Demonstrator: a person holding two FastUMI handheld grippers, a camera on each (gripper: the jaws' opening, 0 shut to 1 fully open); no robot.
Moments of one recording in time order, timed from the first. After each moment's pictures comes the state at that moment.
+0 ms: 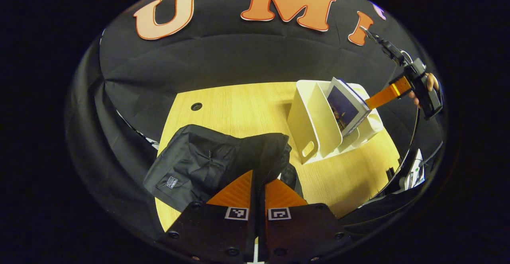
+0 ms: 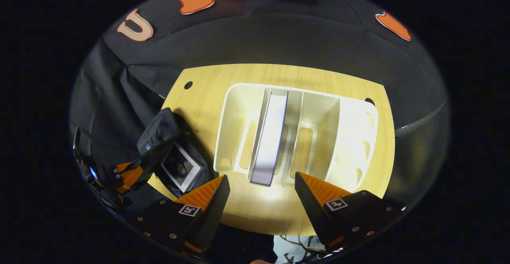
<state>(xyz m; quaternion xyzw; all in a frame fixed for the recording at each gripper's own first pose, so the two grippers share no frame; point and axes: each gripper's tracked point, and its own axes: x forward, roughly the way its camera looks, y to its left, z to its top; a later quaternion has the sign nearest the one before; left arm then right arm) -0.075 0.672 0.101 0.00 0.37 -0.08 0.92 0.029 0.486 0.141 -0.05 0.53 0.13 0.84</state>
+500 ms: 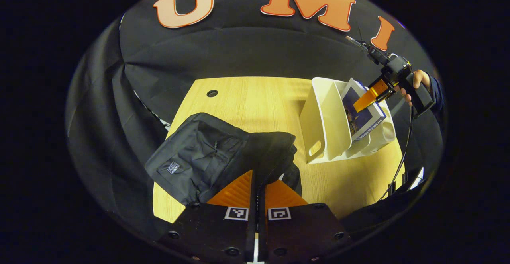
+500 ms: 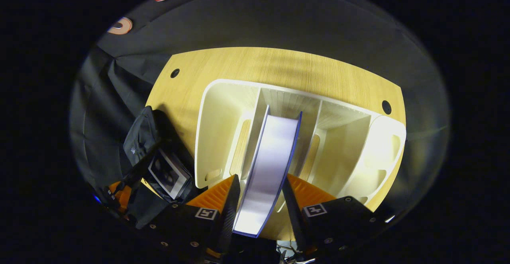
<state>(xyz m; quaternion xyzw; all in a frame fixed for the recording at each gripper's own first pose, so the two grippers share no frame) -0.092 0.659 0.090 -0.03 0.40 0.00 0.91 0.090 0.495 0.087 -0.06 0.59 0.13 0.80</state>
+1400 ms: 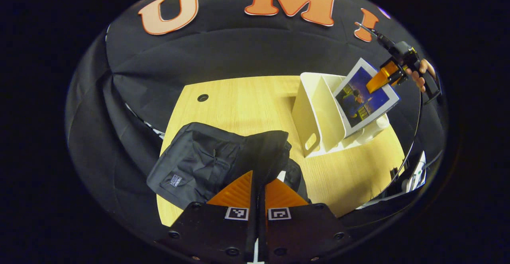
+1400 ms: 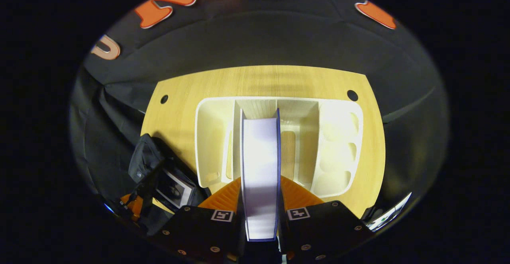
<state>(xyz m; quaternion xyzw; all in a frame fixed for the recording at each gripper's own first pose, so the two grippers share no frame) -0.090 0.667 0.094 0.02 0.39 -0.07 0.92 0.039 0.460 0.168 0.01 0.51 0.04 0.86</state>
